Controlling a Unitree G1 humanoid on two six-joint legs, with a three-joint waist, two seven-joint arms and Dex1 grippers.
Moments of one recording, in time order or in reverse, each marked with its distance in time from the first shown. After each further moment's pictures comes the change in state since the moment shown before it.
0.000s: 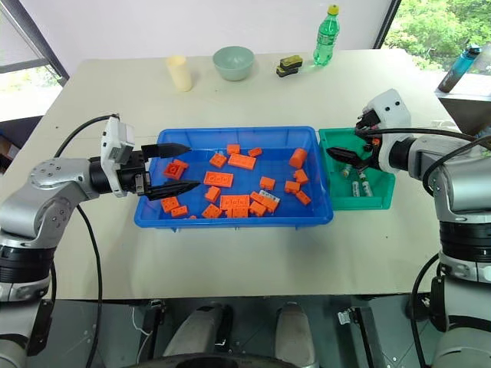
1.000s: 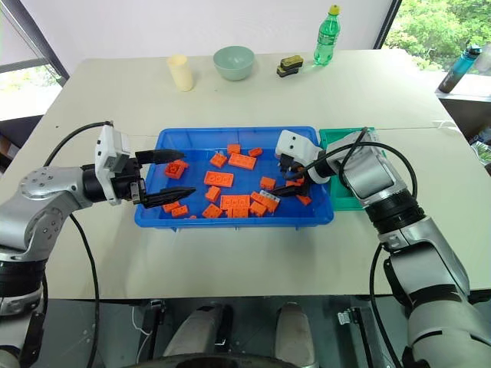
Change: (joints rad) left arm 0.082 0.024 0.045 -0.098 -0.007 0.027 0.045; right arm -0.216 0.200 0.485 0.281 -0.290 -0.377 0.405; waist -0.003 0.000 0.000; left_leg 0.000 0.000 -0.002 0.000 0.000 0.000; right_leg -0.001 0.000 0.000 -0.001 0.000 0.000
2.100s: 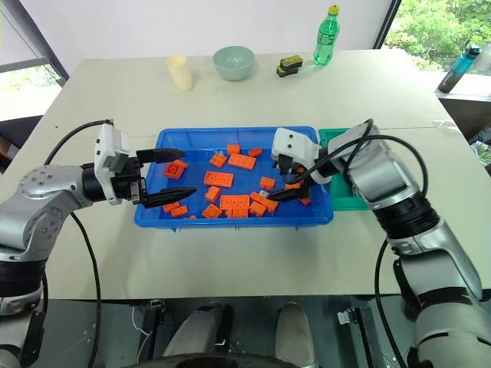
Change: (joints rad) left arm -0.009 -0.001 -0.009 -0.002 -0.013 -0.002 -0.014; right arm -0.002 -0.090 -0.052 -0.220 0.063 -0.001 0.174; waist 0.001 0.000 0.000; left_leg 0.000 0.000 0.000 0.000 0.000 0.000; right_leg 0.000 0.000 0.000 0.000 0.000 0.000
